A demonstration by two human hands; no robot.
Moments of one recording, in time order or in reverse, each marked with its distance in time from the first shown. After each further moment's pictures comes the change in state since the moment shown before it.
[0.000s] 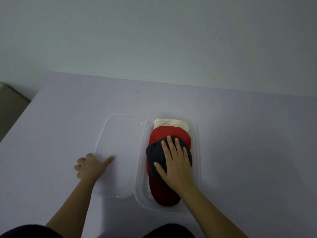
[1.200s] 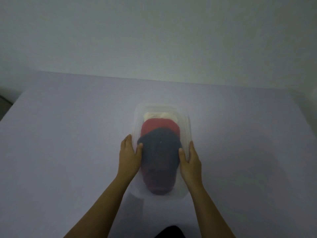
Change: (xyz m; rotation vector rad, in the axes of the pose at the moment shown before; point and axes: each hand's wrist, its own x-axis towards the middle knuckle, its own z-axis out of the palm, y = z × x) left_hand -0.119 0.067 0.028 -0.401 -0.117 0.602; right_hand -0.039 0.015 -0.051 0.892 0.021 0.758
